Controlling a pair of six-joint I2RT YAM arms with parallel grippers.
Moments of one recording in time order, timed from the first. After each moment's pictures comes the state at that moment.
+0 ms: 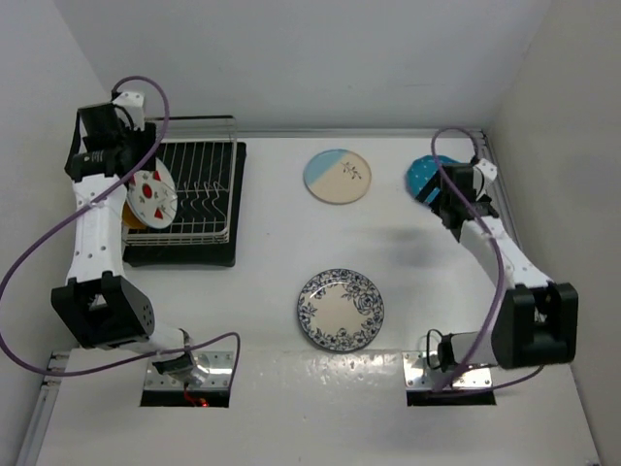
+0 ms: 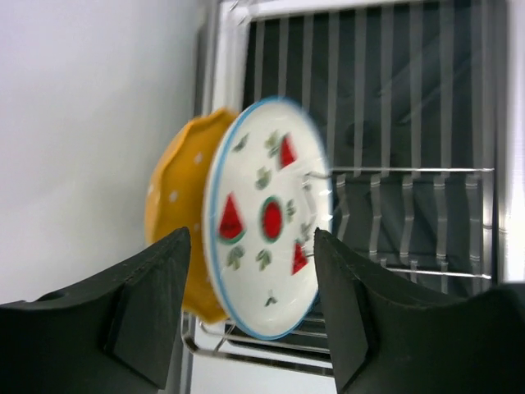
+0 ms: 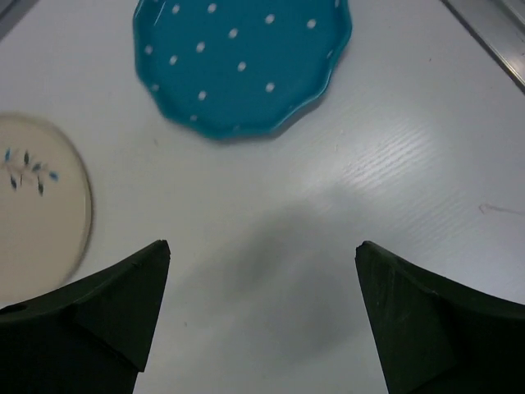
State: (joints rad) left arm 0.27 1.46 1.53 -0.60 -0.04 0.28; right arm 0.10 1.31 0.87 -0.28 0.40 0.60
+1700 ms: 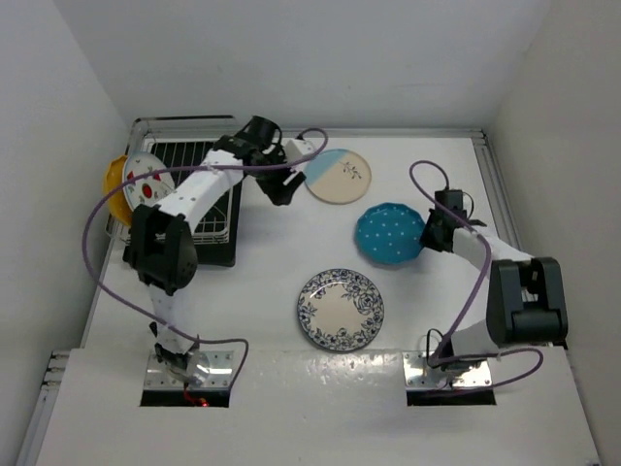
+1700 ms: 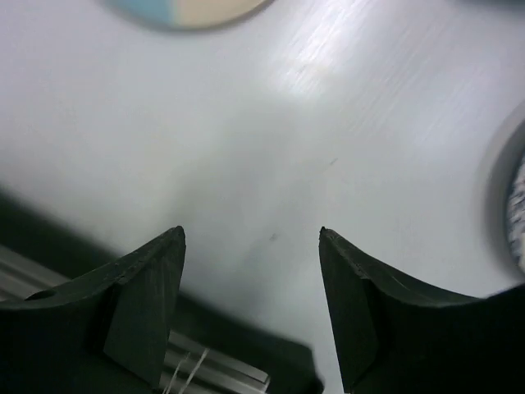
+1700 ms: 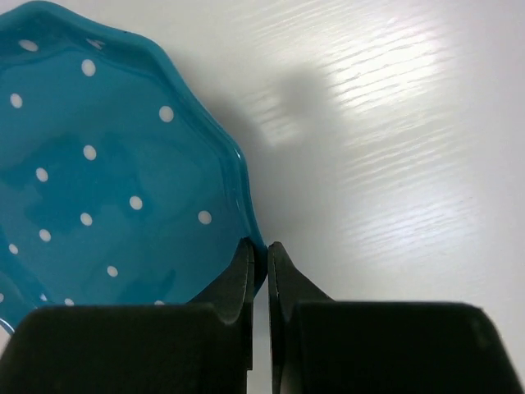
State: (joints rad) left arm -0.37 1.88 1.72 -0.81 0.28 0.54; right arm 0.00 1.51 0.74 -0.23 0.14 0.42
